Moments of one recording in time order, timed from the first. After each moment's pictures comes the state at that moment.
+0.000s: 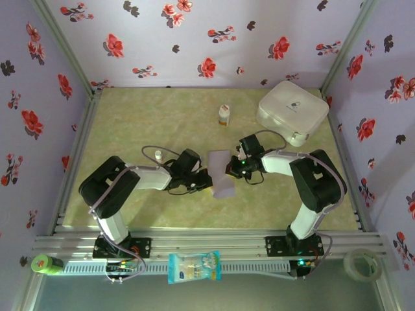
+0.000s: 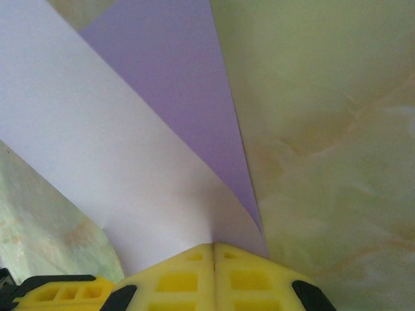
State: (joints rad) left arm -0.80 1.74 0.77 0.08 0.41 -1.00; right arm 0.47 1.73 0.82 -0.19 -0.47 0.75
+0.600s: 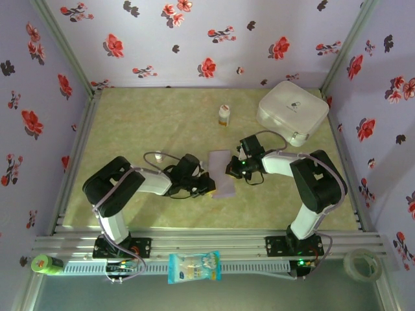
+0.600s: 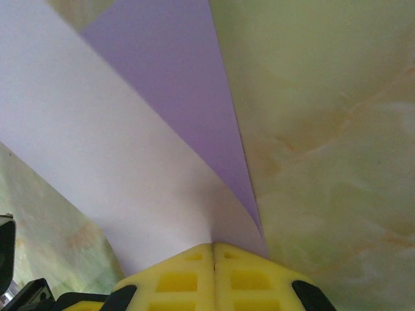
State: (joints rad) left arm -0.83 1.78 0.67 0.32 0.48 -1.09; right arm 0.47 1.72 0.81 -0.18 -0.46 0.76
